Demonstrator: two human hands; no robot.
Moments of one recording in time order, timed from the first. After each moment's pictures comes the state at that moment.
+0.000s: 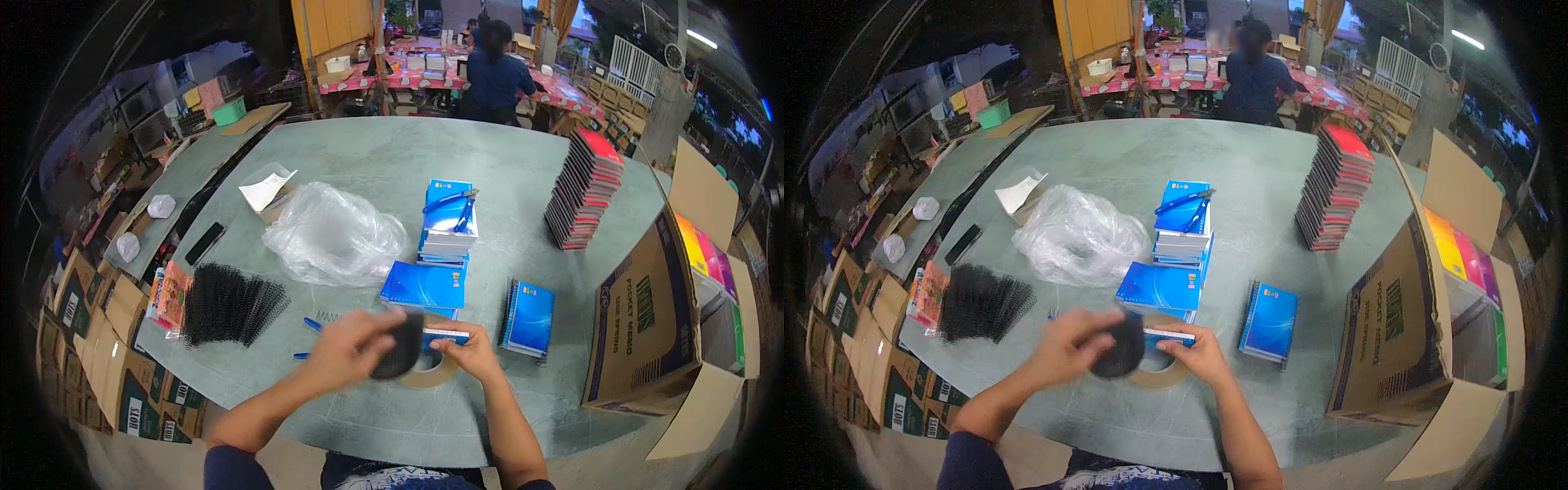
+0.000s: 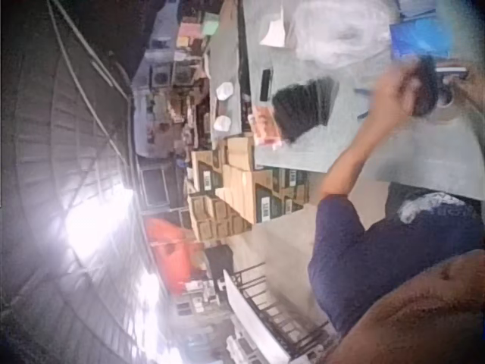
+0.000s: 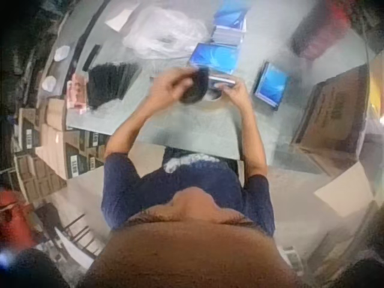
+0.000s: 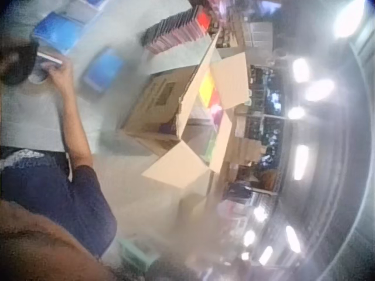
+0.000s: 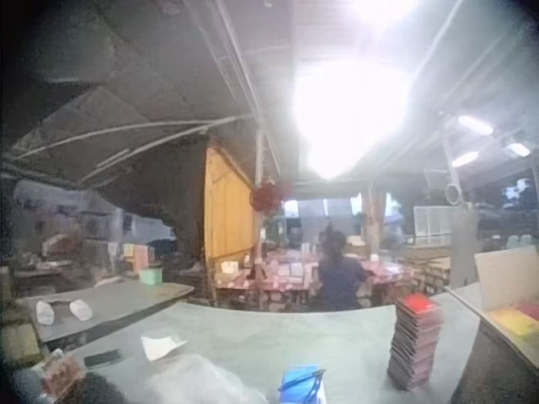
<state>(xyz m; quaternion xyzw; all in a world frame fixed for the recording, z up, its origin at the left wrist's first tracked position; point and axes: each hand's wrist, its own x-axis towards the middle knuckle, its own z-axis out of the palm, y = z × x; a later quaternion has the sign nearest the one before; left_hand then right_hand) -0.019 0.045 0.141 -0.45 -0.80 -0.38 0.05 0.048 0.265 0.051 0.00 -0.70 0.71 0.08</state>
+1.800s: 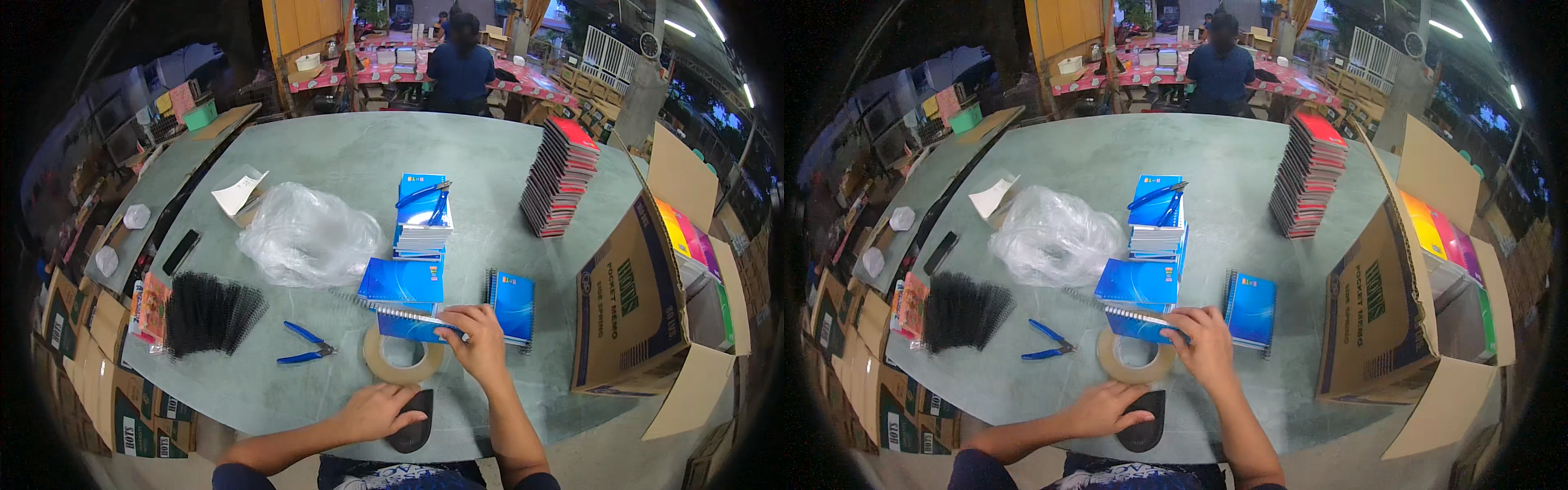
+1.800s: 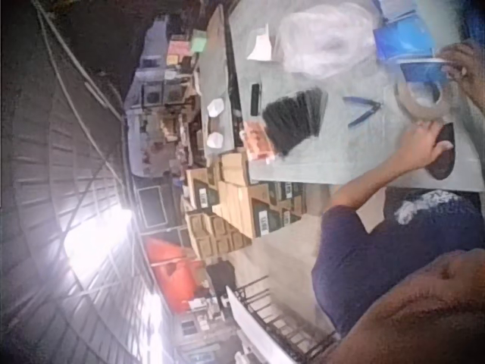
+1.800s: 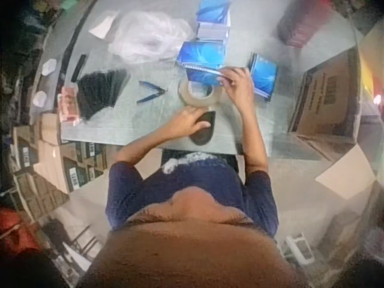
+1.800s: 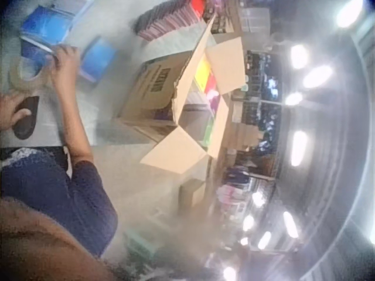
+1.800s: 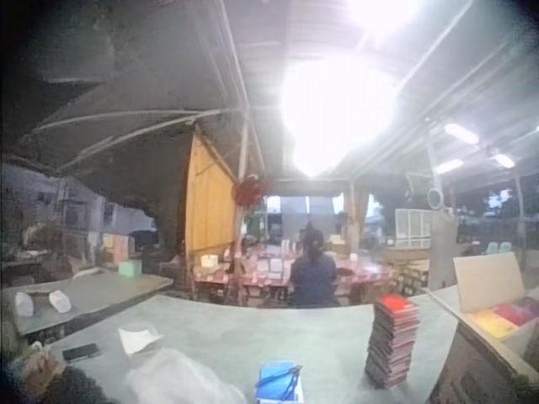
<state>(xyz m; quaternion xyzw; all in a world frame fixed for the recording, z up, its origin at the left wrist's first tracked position) 0.049 0.055 0.058 -0.52 -0.80 -0.28 -0.08 0.074 0.266 0.095 -0.03 -0.91 0.29 0.29</state>
